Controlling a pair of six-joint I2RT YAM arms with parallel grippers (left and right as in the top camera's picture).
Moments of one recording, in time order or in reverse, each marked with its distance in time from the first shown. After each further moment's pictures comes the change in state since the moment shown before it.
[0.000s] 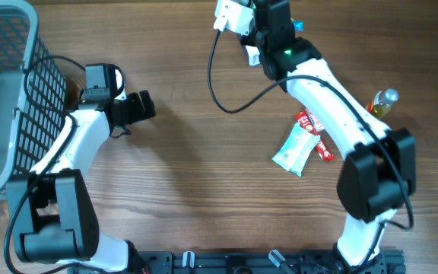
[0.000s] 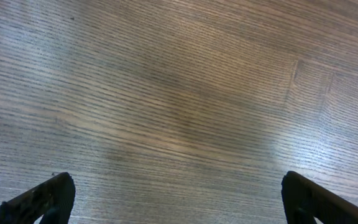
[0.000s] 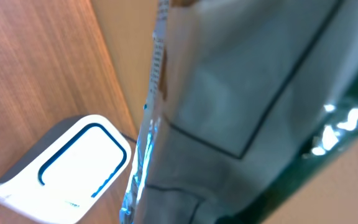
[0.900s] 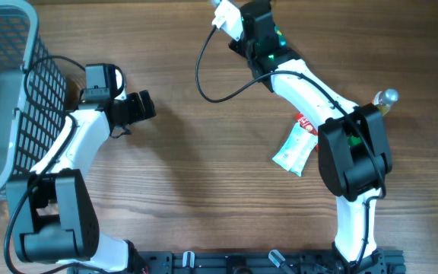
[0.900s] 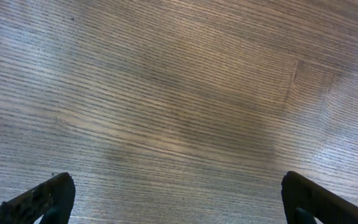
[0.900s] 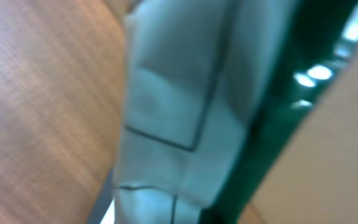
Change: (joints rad) left arm 0.000 0.000 0.000 0.000 0.000 0.000; right arm -0.002 0.174 0.000 0.080 -0.044 0.396
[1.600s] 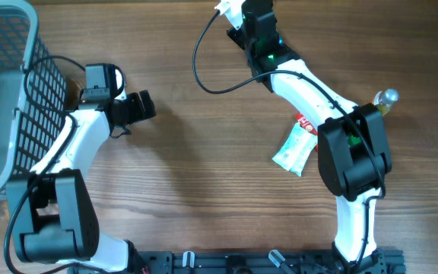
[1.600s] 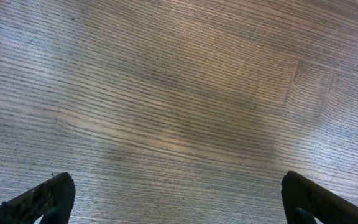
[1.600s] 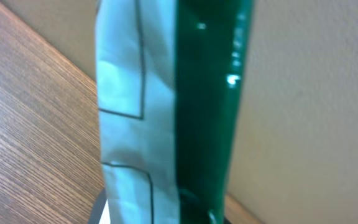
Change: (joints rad) left arm 0.000 0.000 0.000 0.000 0.000 0.000; right arm 0.000 0.002 0.000 0.158 0.071 0.163
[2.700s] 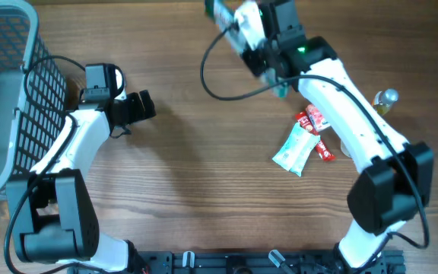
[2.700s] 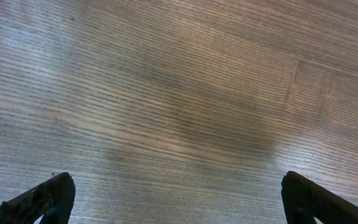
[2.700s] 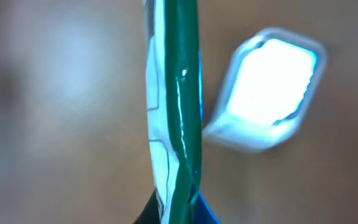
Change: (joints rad) left arm 0.000 0.000 0.000 0.000 0.000 0.000; right arm -0.019 -0.279 0.014 -0.846 -0.361 0.249
